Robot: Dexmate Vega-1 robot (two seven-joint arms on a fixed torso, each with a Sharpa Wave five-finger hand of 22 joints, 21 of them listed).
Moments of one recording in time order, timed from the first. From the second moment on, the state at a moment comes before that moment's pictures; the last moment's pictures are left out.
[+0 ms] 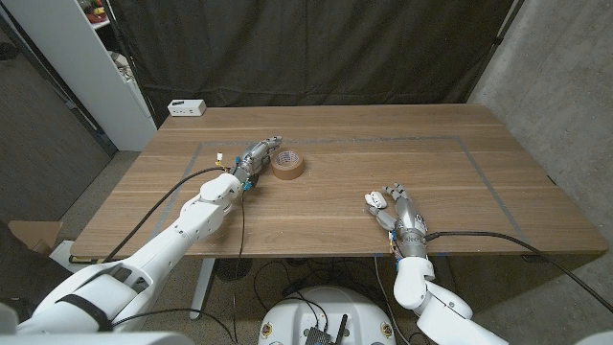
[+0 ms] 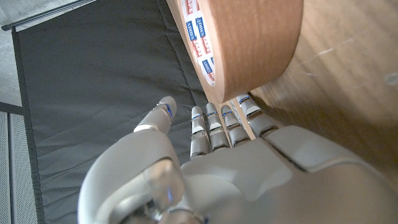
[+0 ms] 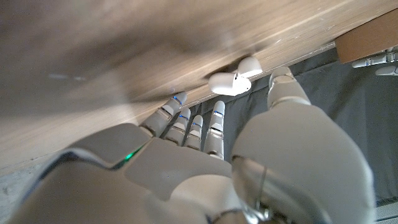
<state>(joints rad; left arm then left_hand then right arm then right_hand) 0.70 0.48 0.49 -1.13 -0.53 -0.21 -0.08 0.51 0.16 0.60 -0.14 0.18 0.34 -0.03 0.20 0.21 0.28 0.00 0.25 0.28 0.21 -0.01 0.18 0.17 0.25 0.14 0.22 0.19 -1.33 -0.54 -0.58 -1.91 -0.26 -0.41 -0.81 0.82 -0.05 0.25 -0.13 0.22 0.38 -0.05 0.21 0.29 0.07 -0.01 0.20 0.33 0.07 -0.04 0.21 0.29 0.31 0.10 0.20 0.17</state>
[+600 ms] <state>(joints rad) 0.63 0.47 0.52 -1.06 -0.49 -0.22 -0.12 0.52 0.17 0.60 -0.14 0.18 0.34 -0.03 0.20 0.21 0.28 0.00 0.25 0.28 0.21 -0.01 0.18 0.17 0.25 0.14 0.22 0.19 -1.31 -0.46 -0.60 -1.81 -0.28 -0.37 -0.96 0.93 -0.02 0.29 -0.17 0.26 0.44 -0.06 0.30 0.33 0.10 -0.03 0.22 0.34 0.09 -0.04 0.22 0.30 0.33 0.07 0.20 0.18</state>
